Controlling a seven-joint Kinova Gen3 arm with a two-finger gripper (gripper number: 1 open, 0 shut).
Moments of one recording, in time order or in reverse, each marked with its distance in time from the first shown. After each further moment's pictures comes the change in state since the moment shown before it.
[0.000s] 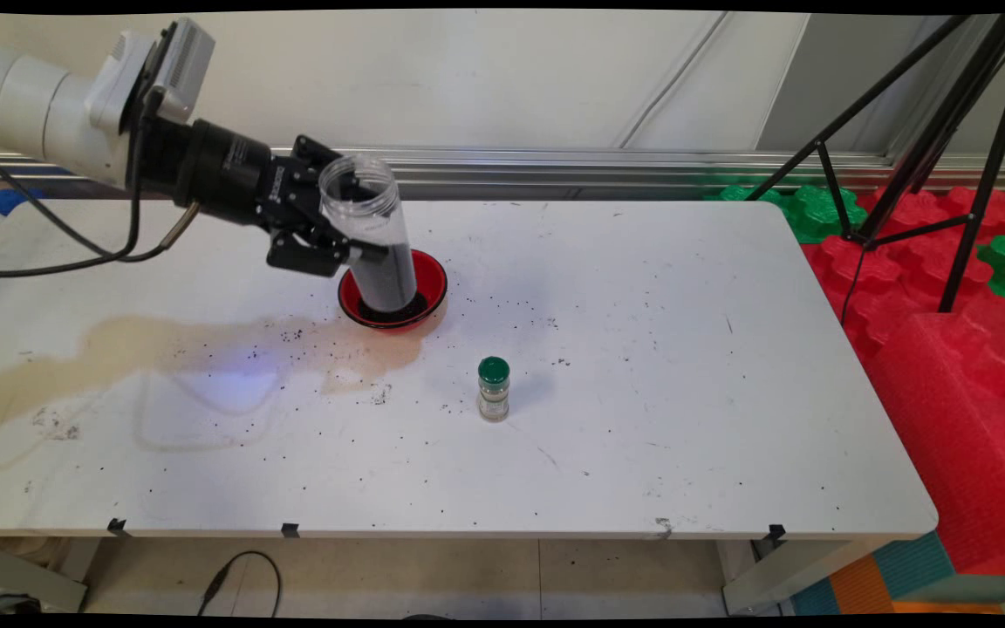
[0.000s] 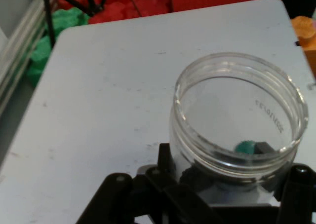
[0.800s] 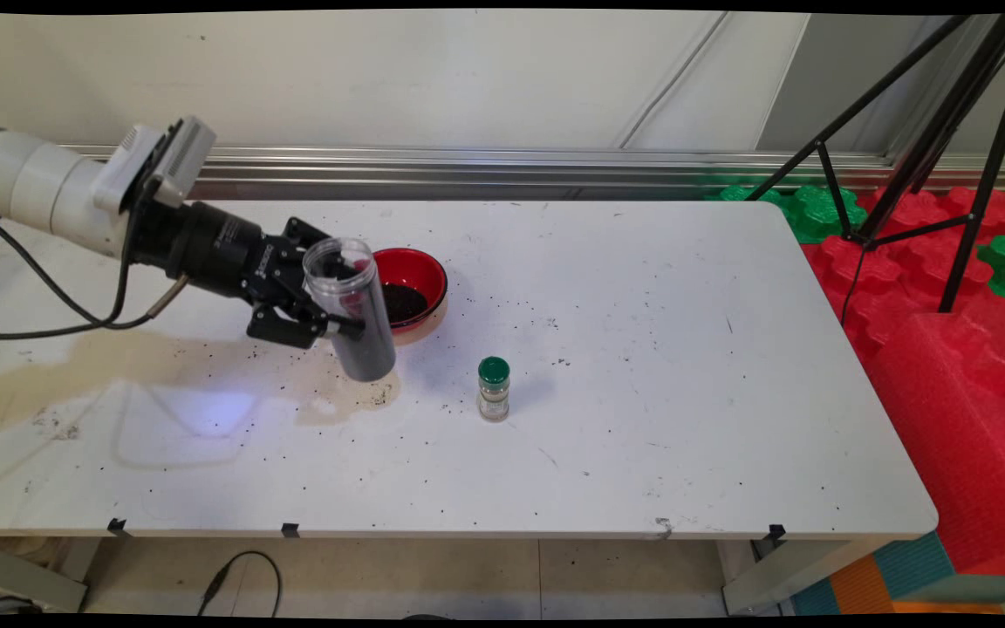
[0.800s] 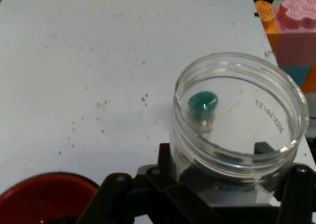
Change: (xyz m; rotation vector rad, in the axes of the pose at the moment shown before) arm -0.068 0.019 0.012 -0.106 -0.018 -0.088
